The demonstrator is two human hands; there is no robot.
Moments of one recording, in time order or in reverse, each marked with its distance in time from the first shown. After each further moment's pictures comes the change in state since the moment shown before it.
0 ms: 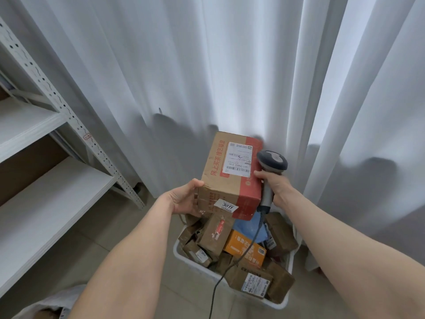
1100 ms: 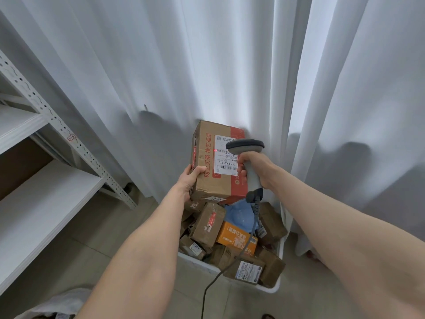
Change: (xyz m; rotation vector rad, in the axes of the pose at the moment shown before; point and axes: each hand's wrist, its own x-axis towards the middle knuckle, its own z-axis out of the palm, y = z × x) left_hand 0.056 -0.004 0.026 -0.166 0.435 0.254; right_hand -0.036 -0.028 0.006 -0.235 -0.223 0.016
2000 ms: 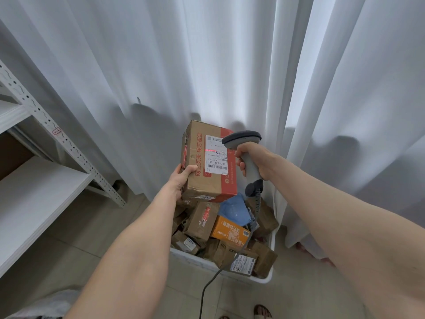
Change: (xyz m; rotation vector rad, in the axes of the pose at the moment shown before) left_hand 0.019 -0.024 -0.031 -0.024 0.007 -0.039; right_hand -0.036 -0.009 0.022 -0.076 -0.001 0.012
